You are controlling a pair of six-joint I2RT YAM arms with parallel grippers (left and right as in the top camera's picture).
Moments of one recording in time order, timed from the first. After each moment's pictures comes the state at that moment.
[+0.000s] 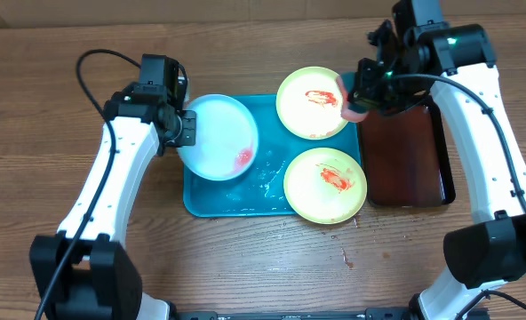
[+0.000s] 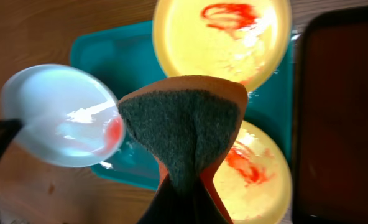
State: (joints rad) left arm -0.11 1.66 1.39 -0.94 -0.14 -0.08; right arm 0.17 1.85 1.95 -1.34 -0.36 0.31
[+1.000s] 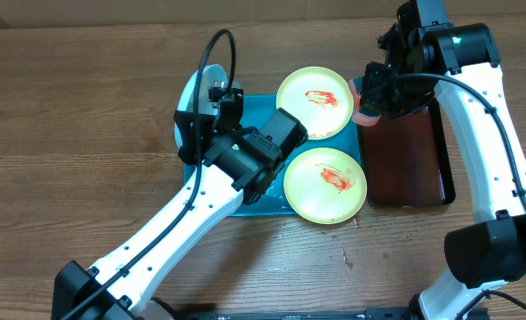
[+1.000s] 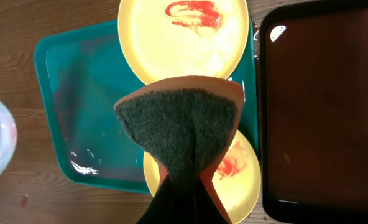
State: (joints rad) left arm -0.71 1.57 1.39 -1.14 -1.35 -0.55; right arm 0.16 1.85 1.95 -1.38 -0.27 0.30
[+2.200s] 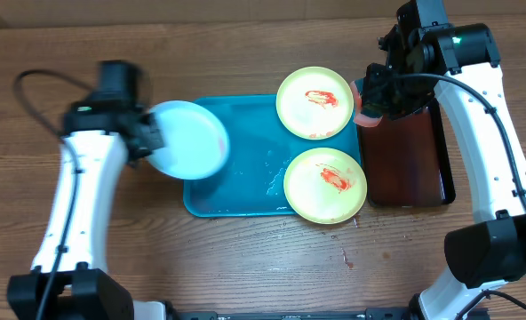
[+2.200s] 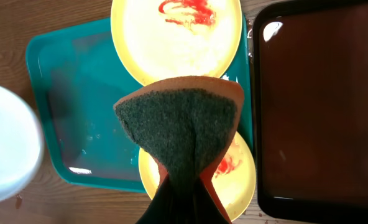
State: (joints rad) left arm 0.11 1.57 1.39 -1.08 -0.09 -0.31; right arm 0.16 1.85 1.95 -1.39 -0.26 0.31
